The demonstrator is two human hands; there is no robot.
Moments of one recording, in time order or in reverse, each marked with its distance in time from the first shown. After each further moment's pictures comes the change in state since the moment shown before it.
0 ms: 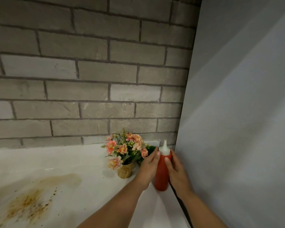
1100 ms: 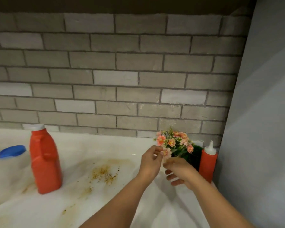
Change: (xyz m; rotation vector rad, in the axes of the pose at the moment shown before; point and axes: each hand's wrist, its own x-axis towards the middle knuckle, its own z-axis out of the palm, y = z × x) left_hand -0.128 0.040 -0.109 0.307 0.465 0.183; right_hand -0.083 -0.116 0.085 -0.186 -0.550 0.406
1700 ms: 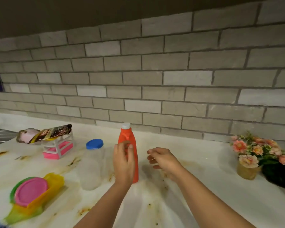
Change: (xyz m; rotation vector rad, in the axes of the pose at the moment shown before) left_hand -0.045 -0.060 -0.302 0.255 0.702 0.155; right_hand -0.013 -0.122 0.269 0.081 -0.266 -0.313
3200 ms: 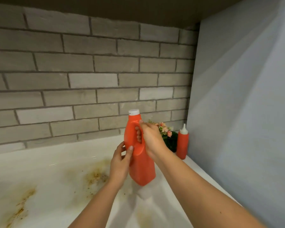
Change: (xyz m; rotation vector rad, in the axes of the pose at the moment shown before) left_hand -0.086 0.100 0.123 -0.473 -0.827 -0.307; right_hand -0.097 -0.032 -0.132 0.358 0.747 -0.189
